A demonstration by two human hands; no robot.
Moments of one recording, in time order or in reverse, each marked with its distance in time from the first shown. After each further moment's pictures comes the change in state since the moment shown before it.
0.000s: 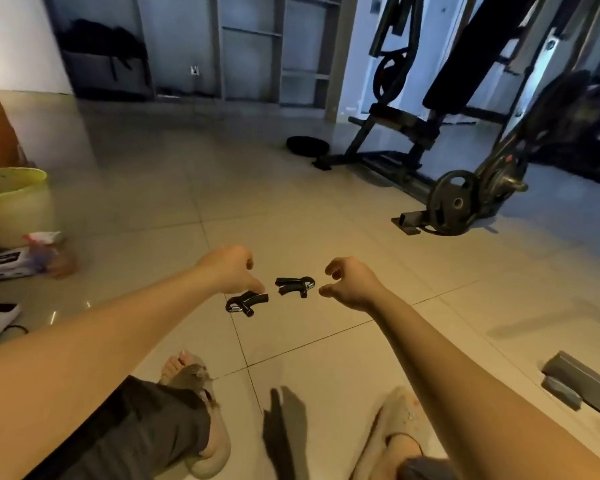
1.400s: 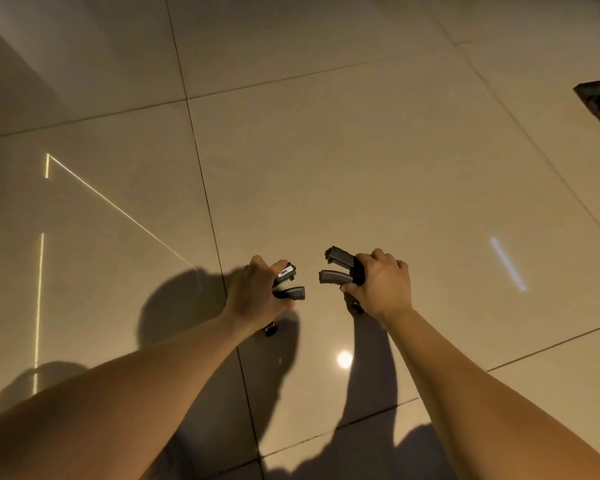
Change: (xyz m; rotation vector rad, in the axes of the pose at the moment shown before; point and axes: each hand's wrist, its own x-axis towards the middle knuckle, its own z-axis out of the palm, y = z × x) left_hand 0.357 -0.143 0.291 -0.063 -0.080 -0.056; right_hand 0.404 0.177 0.301 -0.312 -0.212 0.028
